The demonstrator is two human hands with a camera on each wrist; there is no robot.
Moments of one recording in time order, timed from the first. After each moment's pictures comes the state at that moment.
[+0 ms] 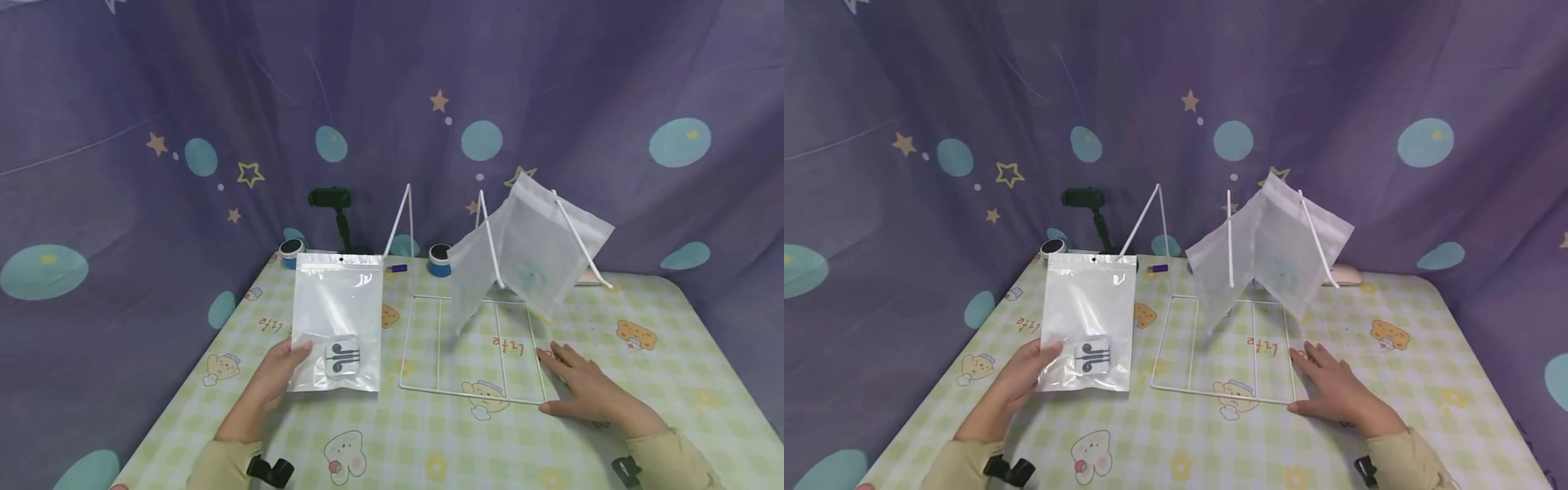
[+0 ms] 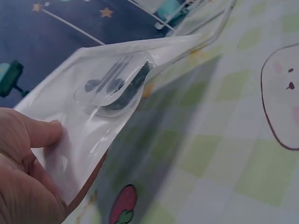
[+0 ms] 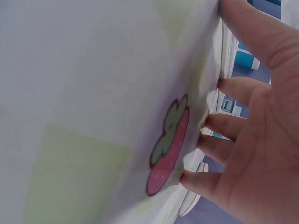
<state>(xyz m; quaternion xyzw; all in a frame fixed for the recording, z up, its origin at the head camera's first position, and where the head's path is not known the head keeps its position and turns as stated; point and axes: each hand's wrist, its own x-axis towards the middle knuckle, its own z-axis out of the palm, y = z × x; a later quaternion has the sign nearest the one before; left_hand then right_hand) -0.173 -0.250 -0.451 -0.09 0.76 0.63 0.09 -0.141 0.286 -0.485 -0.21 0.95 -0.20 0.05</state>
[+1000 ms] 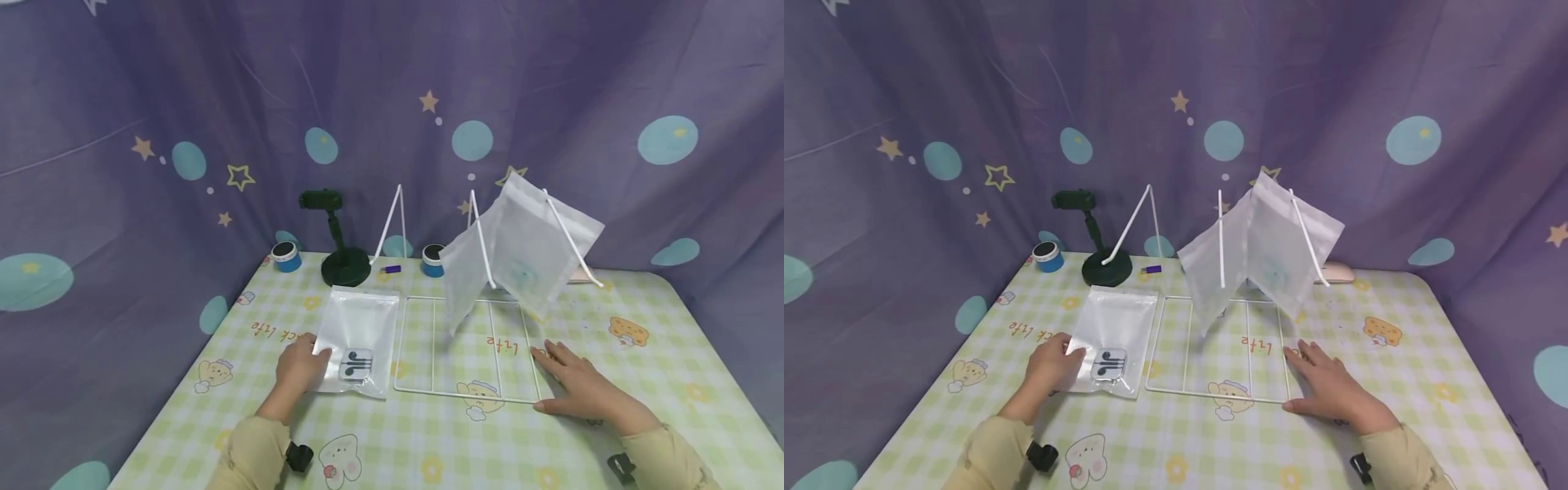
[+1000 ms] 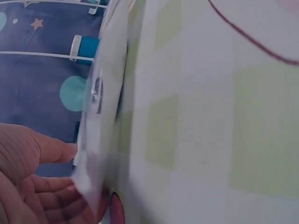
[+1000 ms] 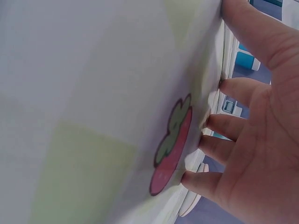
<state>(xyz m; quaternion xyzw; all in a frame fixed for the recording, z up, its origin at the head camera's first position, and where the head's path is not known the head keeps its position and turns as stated) -0.204 -0.213 -0.469 -0.09 0.96 0.26 0.02 -0.141 0.288 -0.488 -0.20 0.96 -0.21 0.05</state>
